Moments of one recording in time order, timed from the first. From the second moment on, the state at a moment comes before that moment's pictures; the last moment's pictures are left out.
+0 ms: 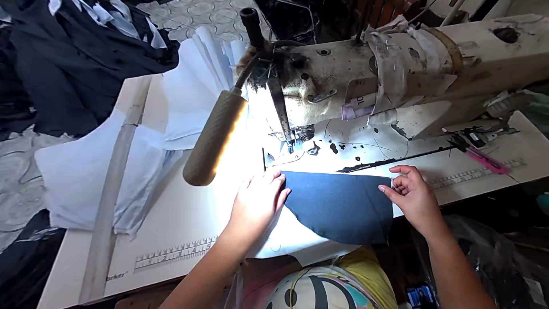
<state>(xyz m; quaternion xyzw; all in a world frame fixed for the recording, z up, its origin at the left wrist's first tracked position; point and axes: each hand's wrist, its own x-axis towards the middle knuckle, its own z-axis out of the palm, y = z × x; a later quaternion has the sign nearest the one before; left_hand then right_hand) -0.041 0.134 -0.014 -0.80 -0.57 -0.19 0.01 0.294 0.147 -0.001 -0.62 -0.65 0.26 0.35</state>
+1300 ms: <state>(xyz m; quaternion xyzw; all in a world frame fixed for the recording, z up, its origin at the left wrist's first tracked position) -0.047 0.201 -0.010 -0.76 -0.59 -0.23 -0.14 0.321 0.203 0.001 -0.54 -0.77 0.16 0.29</state>
